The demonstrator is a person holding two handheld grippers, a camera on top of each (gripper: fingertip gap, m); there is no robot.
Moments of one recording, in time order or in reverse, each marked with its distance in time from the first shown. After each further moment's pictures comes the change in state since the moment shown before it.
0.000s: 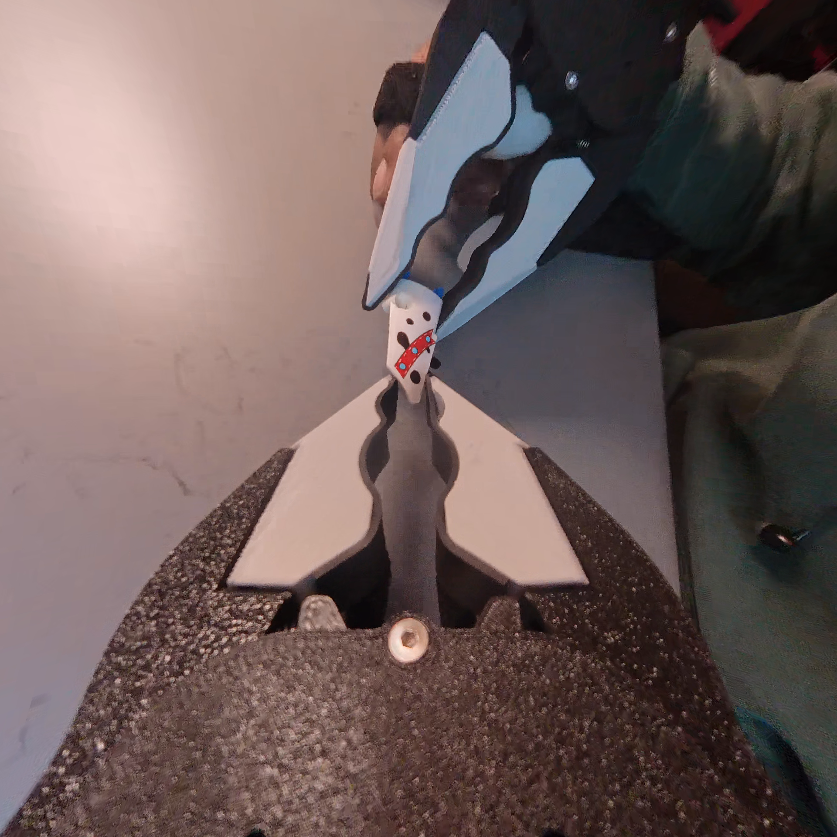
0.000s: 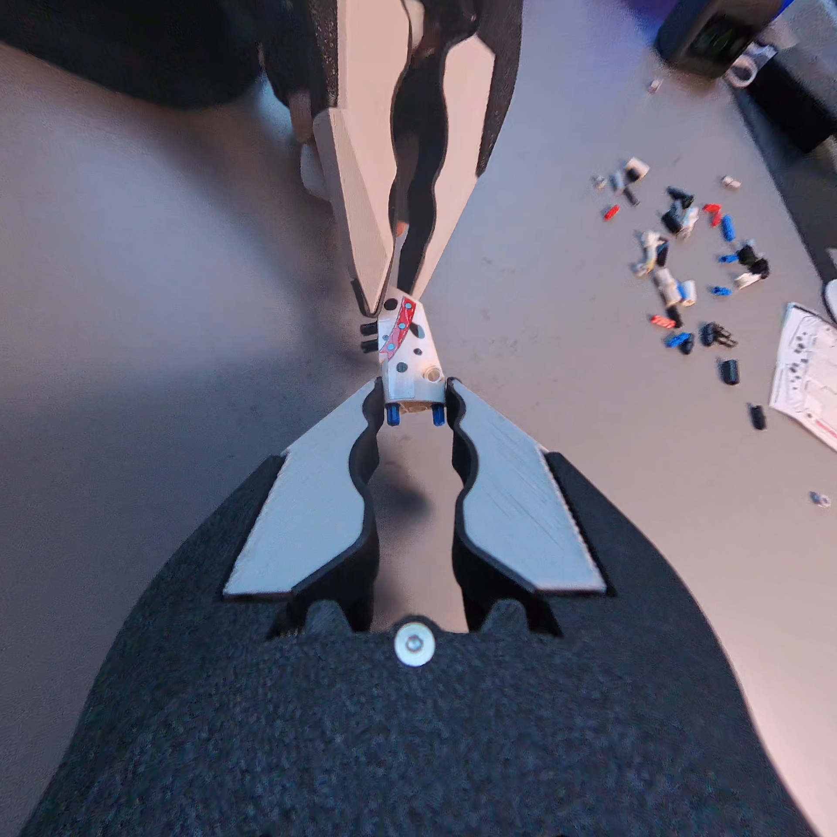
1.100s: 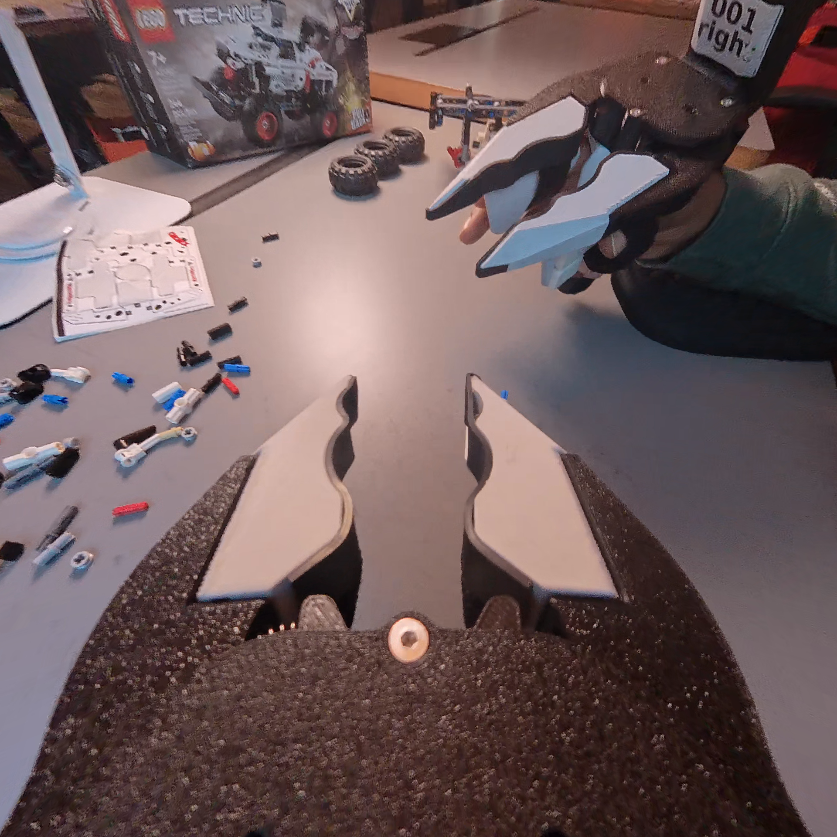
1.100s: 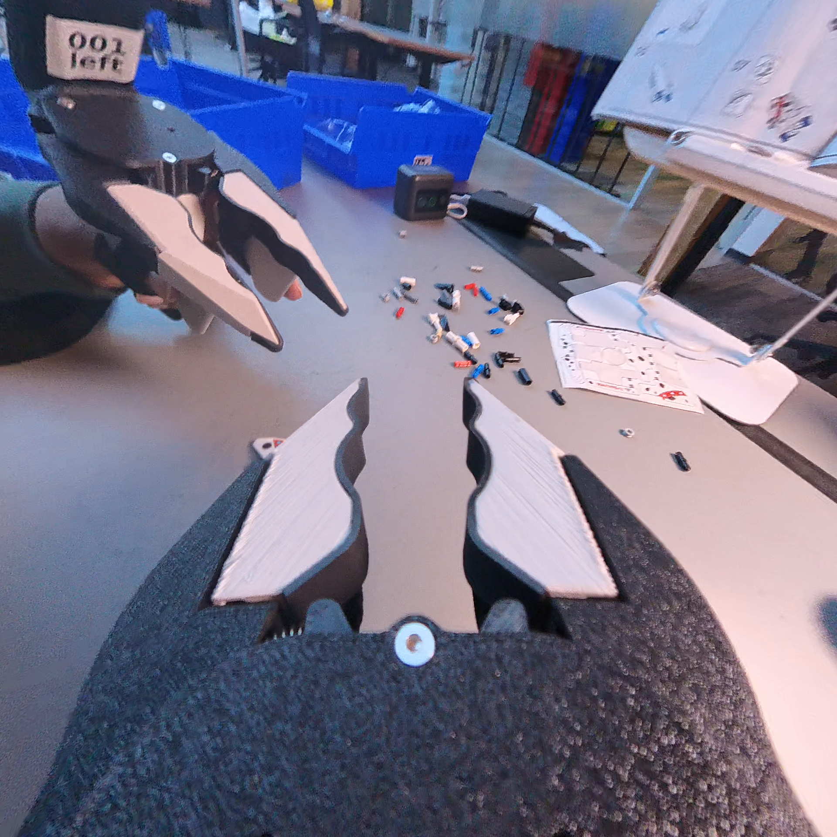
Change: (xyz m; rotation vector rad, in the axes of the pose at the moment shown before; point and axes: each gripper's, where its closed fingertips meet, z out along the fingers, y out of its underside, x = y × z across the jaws) left arm -0.044 -0.049 -0.046 0.337 -0.377 0.159; right arm 0.084 -0.026 -0.052 0.330 0.356 0.283
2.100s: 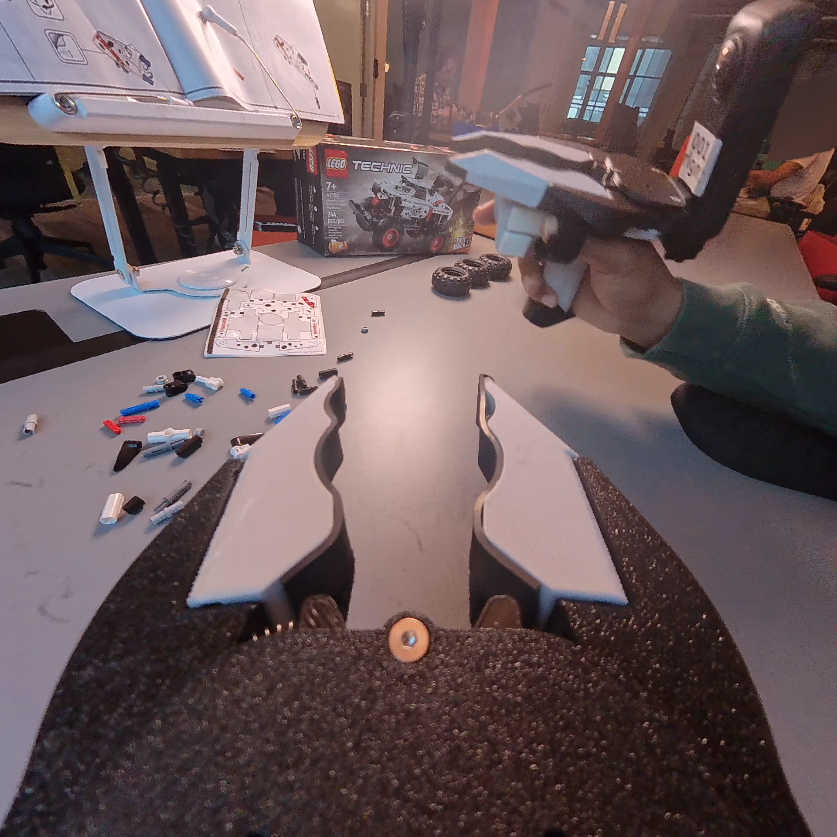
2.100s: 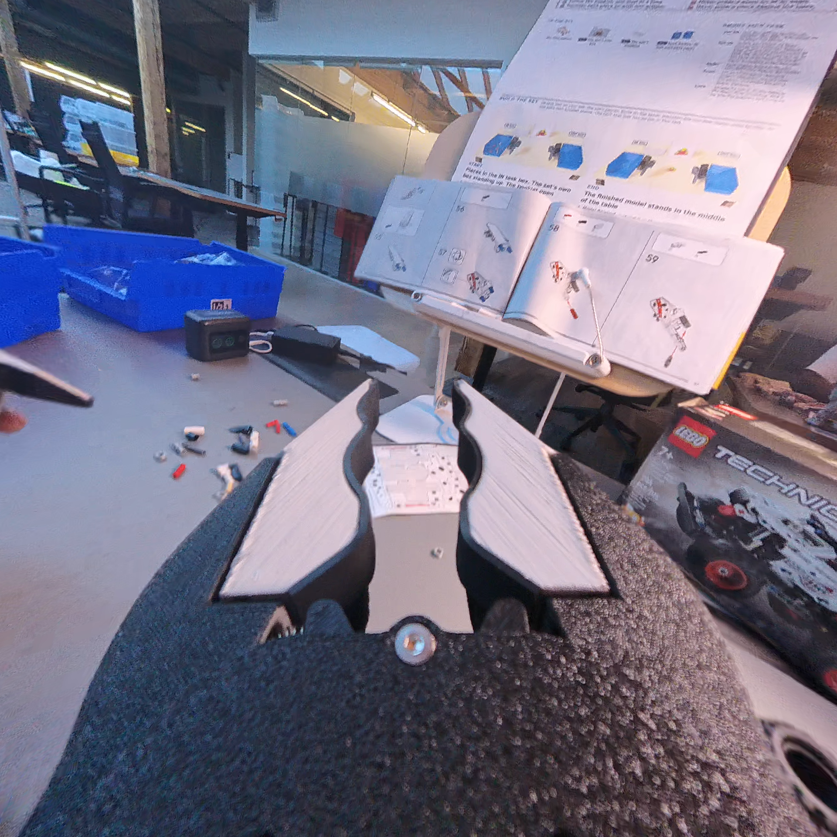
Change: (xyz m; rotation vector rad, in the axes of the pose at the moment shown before) left arm -0.048 -0.026 -0.026 0.243 -0.185 -0.131; right arm 0.123 -0.067 0.017 0.268 0.414 -0.040
